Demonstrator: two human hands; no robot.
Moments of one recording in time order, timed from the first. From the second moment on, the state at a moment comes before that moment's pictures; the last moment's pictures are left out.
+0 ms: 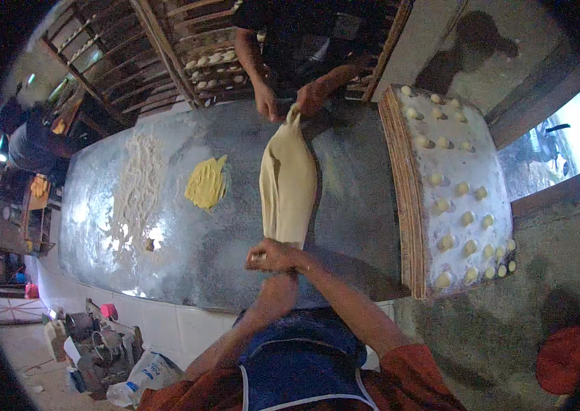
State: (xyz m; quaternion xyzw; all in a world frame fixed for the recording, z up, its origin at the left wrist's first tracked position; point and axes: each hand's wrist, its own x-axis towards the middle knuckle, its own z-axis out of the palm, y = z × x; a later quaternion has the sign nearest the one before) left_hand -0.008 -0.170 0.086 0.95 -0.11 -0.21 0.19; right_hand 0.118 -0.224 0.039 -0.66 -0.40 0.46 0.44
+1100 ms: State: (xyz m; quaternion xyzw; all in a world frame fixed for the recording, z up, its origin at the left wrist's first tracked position) left_hand -0.012 -0.094 -0.001 0.95 0.06 0.14 0.28; right_hand 0.063 -0.366 0.015 -0.93 -0.24 -0.03 0.27
